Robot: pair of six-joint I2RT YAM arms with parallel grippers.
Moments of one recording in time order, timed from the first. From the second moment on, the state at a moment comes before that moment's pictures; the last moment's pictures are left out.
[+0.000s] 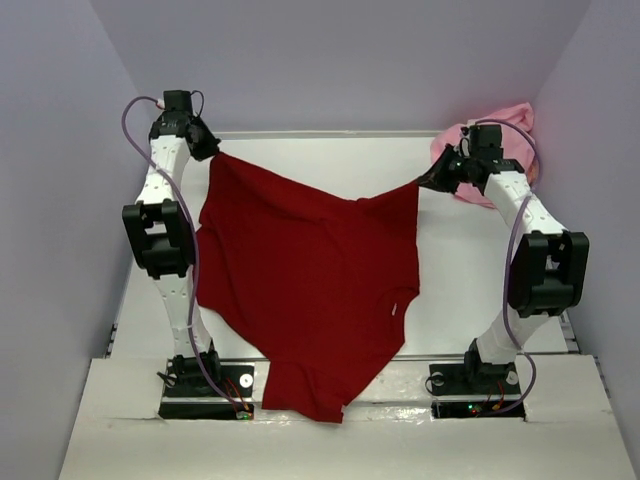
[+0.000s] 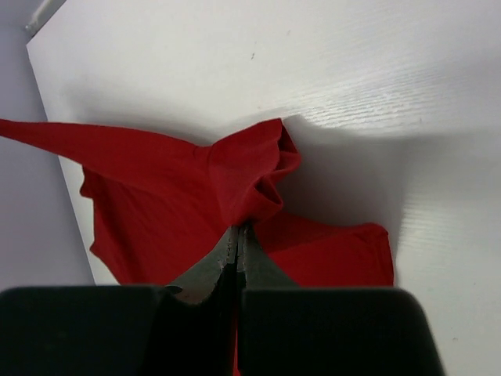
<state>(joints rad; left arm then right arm) 0.08 2.16 2.04 -0.70 0.09 -0.55 0.01 1.74 1.45 -0.48 -0.45 0.60</state>
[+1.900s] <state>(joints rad) 0.24 2.35 2.09 -0.77 0.05 -0.61 0.02 2.72 2.49 -0.54 -0.57 0.81</state>
